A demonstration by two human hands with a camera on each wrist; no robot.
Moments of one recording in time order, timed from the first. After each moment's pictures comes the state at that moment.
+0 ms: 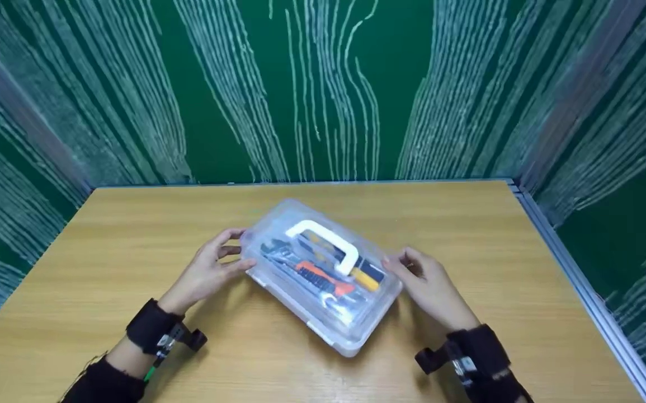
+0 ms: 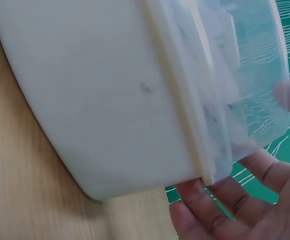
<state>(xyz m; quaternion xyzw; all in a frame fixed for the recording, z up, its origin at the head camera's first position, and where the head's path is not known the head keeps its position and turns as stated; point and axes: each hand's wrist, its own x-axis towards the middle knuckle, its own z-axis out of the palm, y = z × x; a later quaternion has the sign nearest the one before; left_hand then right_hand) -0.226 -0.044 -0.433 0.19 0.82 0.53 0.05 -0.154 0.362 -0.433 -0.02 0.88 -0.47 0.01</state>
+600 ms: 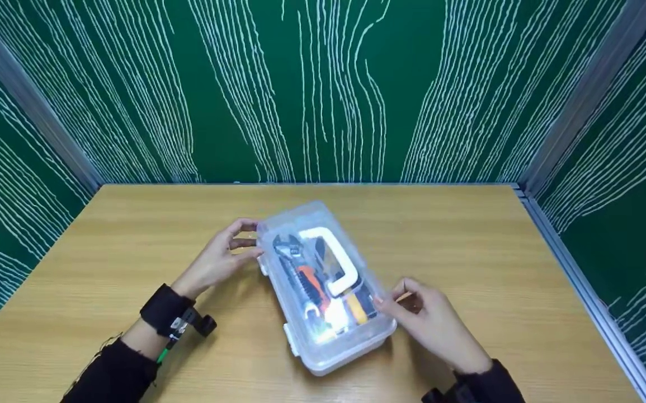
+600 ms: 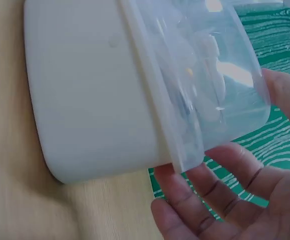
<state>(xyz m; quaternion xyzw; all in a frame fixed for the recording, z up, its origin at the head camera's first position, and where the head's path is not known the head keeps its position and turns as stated) -0.248 -0.041 -0.432 0.19 0.82 0.53 0.07 -0.110 0.342 -0.429 -0.02 0.90 -0.43 0.05</state>
